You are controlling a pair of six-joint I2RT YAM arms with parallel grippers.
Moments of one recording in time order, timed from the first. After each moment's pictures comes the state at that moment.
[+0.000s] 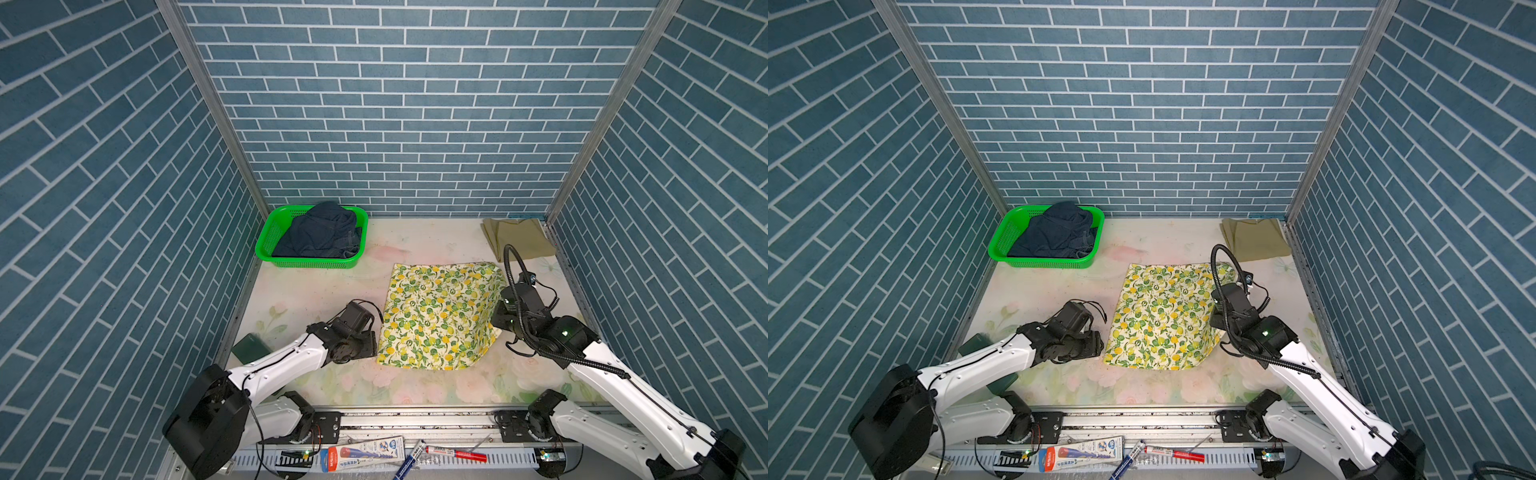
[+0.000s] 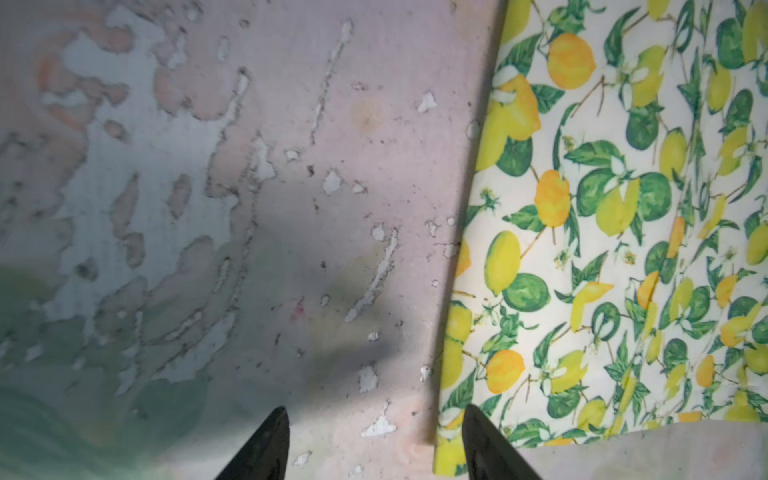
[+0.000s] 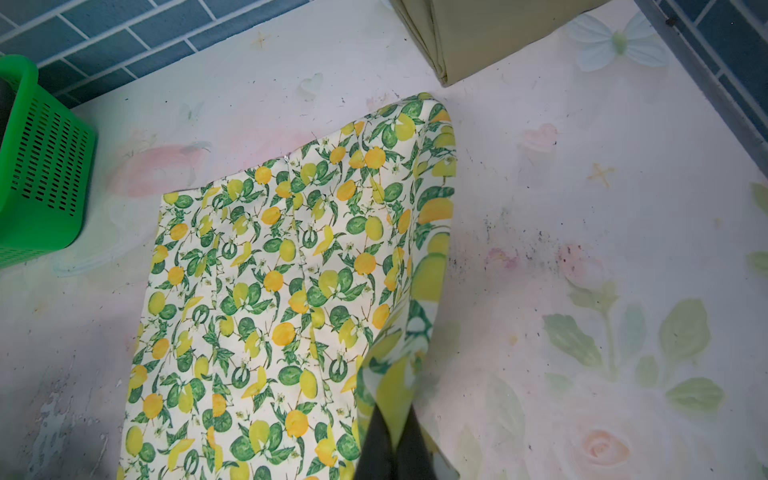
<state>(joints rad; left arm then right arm) -0.69 1.22 0.55 -0.48 0.04 -0.77 0.65 0.89 0.81 -0.79 0.38 0.74</state>
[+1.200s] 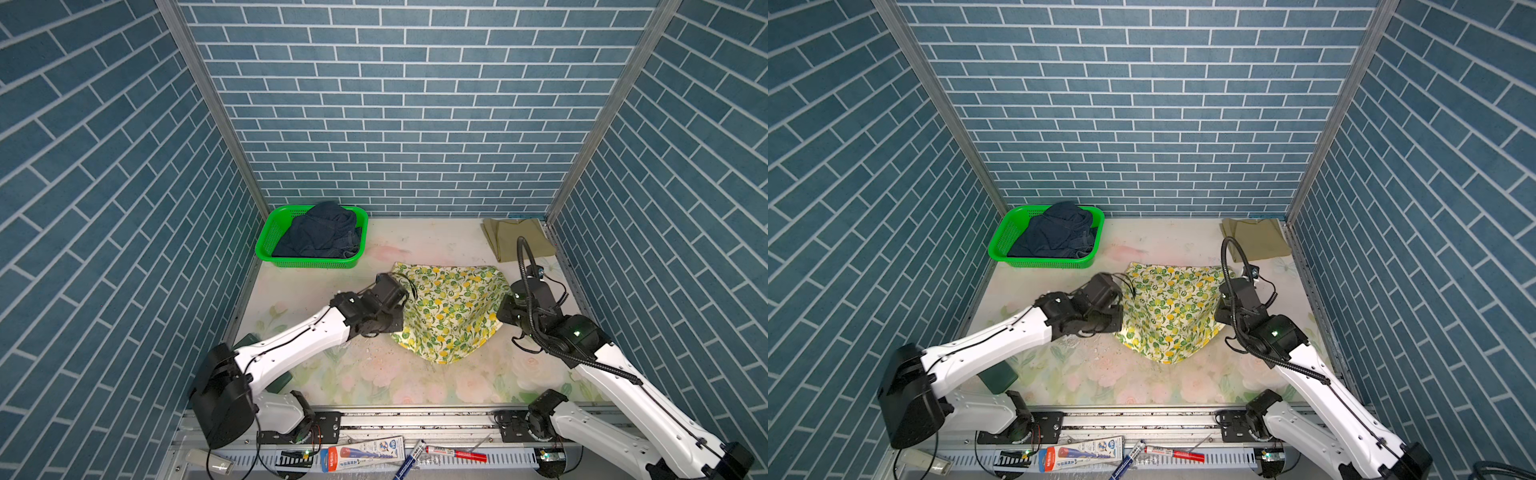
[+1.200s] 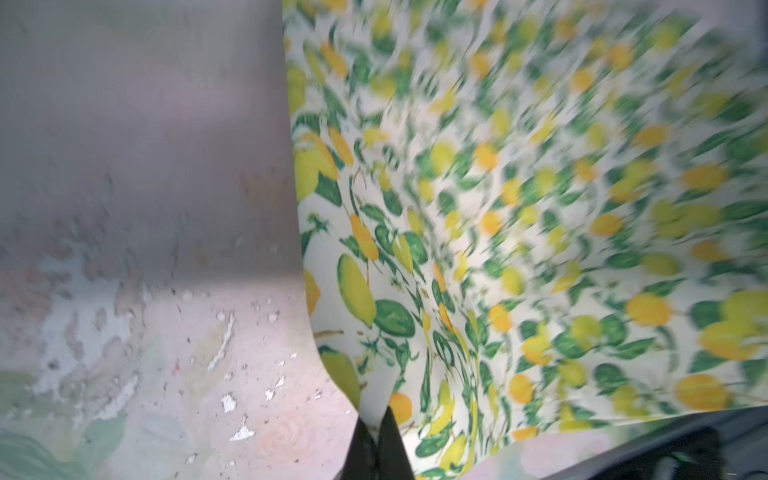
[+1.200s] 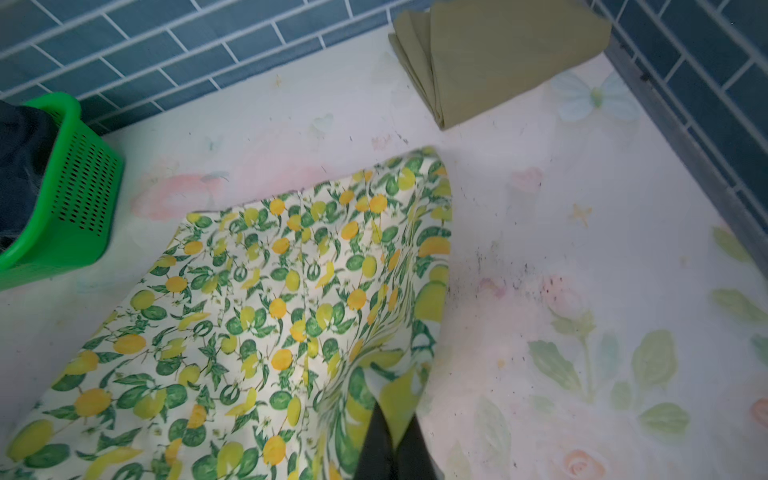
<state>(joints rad) -0.81 1.32 1.15 -0.77 -0.09 -0.75 0.60 0.88 0.96 -0.83 0.39 0.63</state>
